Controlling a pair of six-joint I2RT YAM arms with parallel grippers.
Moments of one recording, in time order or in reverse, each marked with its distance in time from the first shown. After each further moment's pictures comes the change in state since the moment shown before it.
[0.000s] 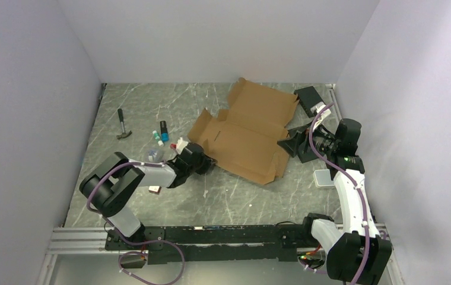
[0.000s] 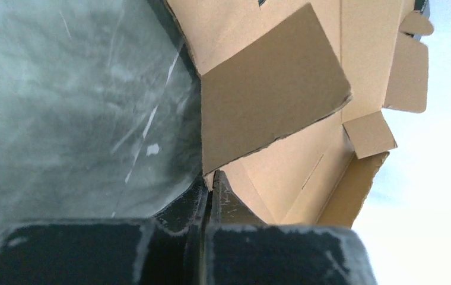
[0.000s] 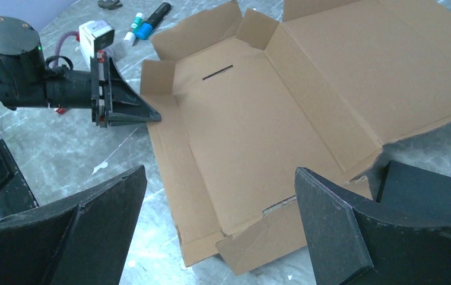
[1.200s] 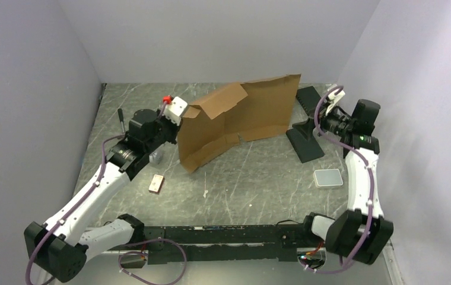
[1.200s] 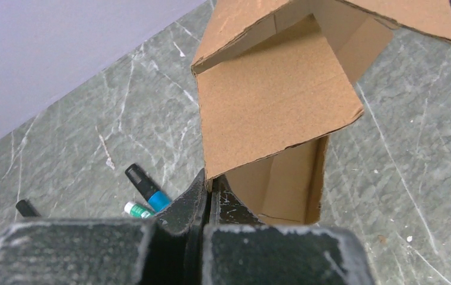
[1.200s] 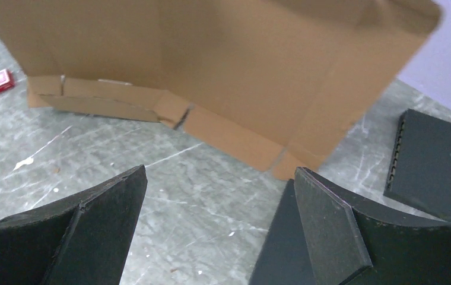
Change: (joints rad) left arm 0.189 -0.588 0.383 -0.610 0.151 1.635; right arm -0.097 0.140 0.270 -0.190 -0.035 -0.319
